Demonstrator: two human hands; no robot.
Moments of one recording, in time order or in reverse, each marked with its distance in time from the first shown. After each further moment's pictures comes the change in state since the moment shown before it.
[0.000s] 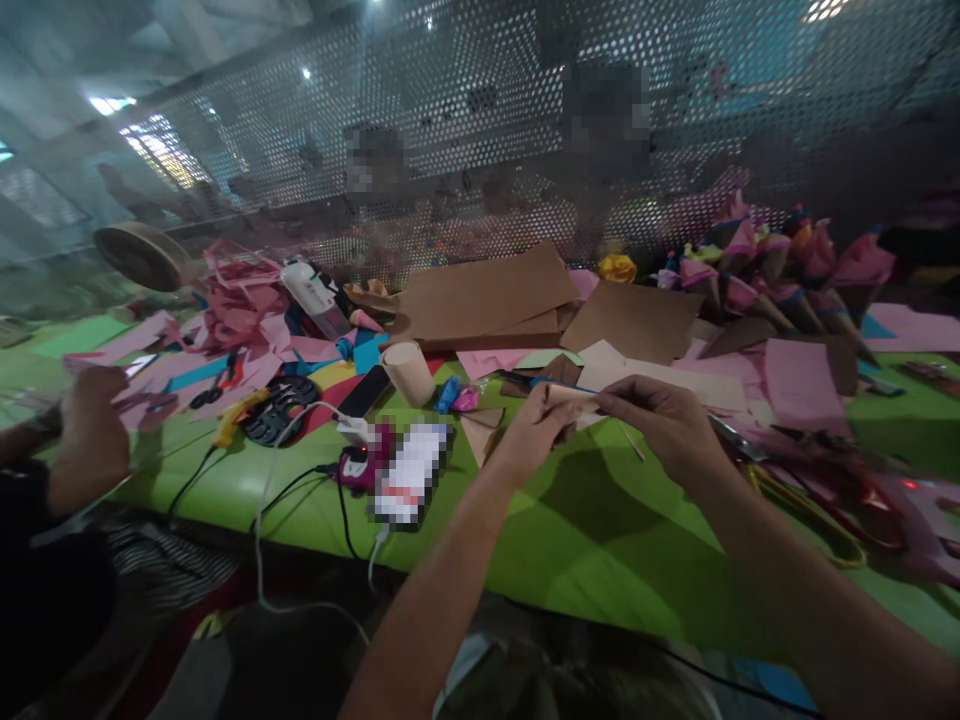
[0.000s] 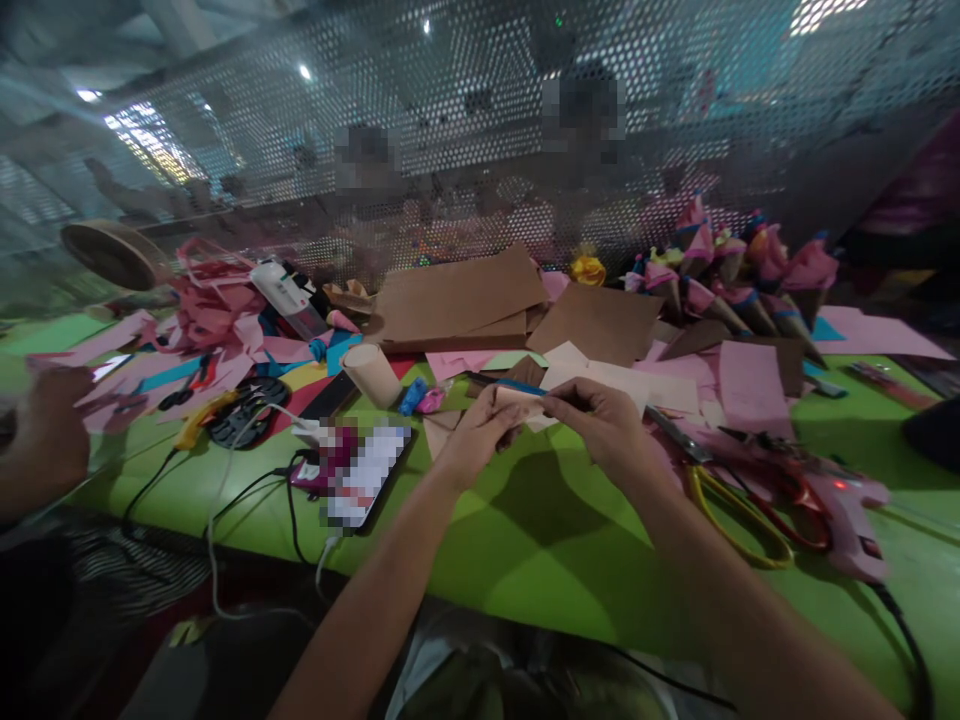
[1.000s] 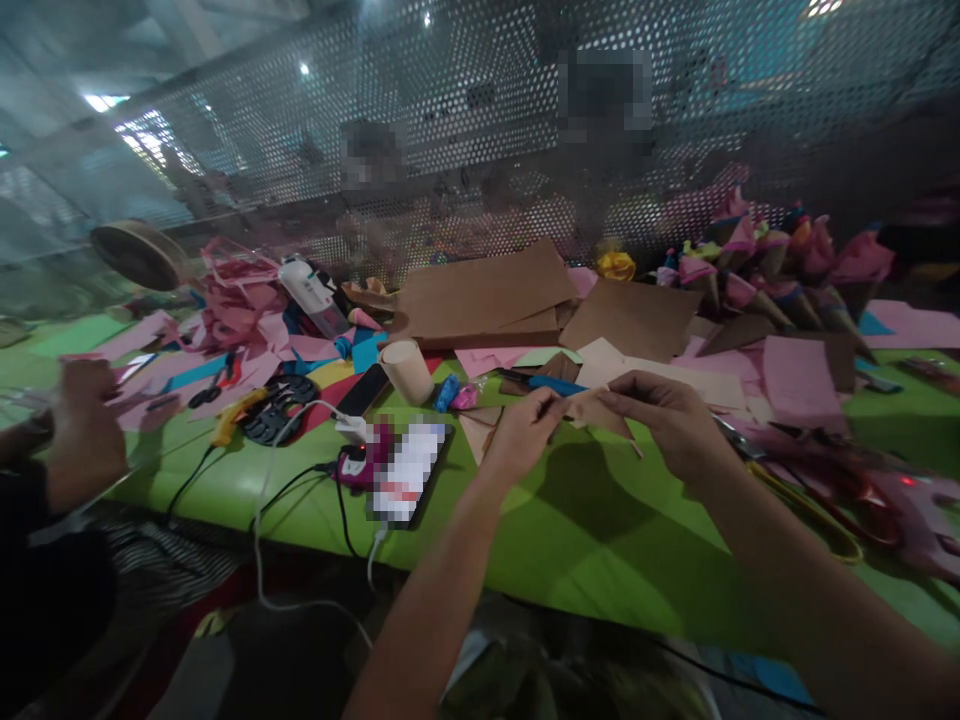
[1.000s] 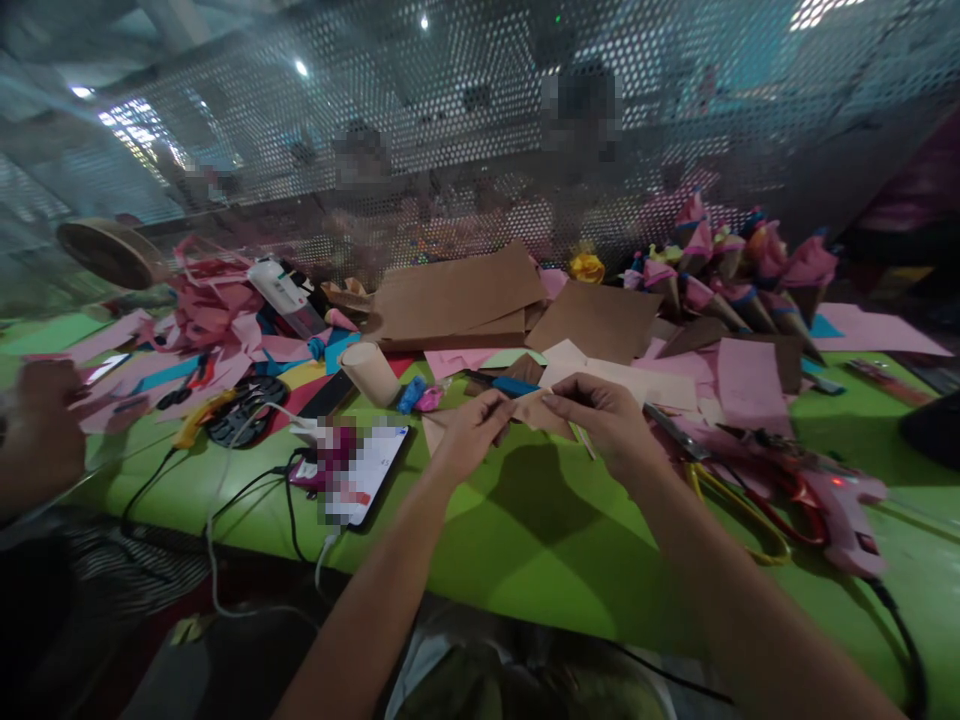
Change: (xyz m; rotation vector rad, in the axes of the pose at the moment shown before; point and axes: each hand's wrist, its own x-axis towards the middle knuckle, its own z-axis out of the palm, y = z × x) left_hand 0.000 0.004 -0.013 0.557 -0.007 0.120; right_hand 0.000 -0.012 0.002 0.111 0.003 0.113
